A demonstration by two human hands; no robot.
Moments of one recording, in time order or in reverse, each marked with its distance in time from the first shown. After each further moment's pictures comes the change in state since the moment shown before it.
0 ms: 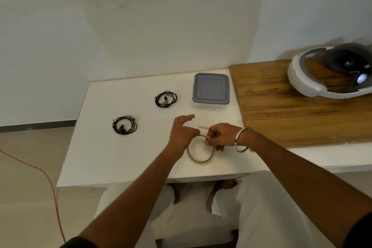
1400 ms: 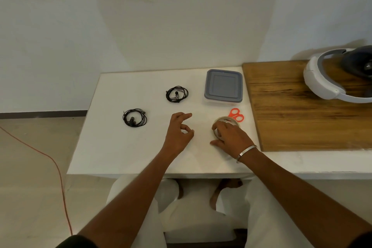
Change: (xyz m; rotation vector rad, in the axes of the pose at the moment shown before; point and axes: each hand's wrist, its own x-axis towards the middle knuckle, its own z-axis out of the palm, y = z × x) left_hand 0.002 -0.039 -0.040 0.193 0.037 0.259; right_hand -0.001 0.003 0.043 -0.461 0.437 -0.157
